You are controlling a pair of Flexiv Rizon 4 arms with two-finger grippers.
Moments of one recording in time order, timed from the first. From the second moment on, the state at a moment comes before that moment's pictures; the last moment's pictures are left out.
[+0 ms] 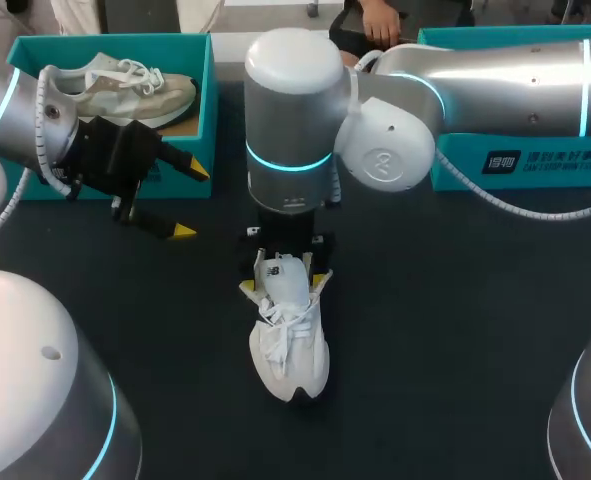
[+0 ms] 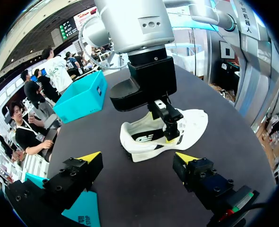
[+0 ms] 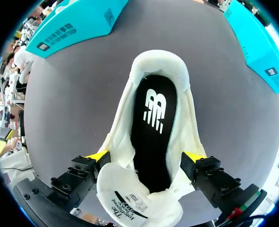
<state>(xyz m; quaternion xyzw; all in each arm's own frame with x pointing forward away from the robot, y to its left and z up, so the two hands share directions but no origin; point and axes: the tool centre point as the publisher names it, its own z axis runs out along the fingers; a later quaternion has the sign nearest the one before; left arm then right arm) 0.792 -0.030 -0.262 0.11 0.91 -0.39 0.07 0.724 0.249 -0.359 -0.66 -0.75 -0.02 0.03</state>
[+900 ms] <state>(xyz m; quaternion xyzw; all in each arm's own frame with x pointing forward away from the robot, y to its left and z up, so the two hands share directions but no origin) 0.792 -0.030 -0.262 0.11 0.91 -0.39 0.07 0.666 0.252 -0.289 -0.71 -0.70 0.02 0.00</state>
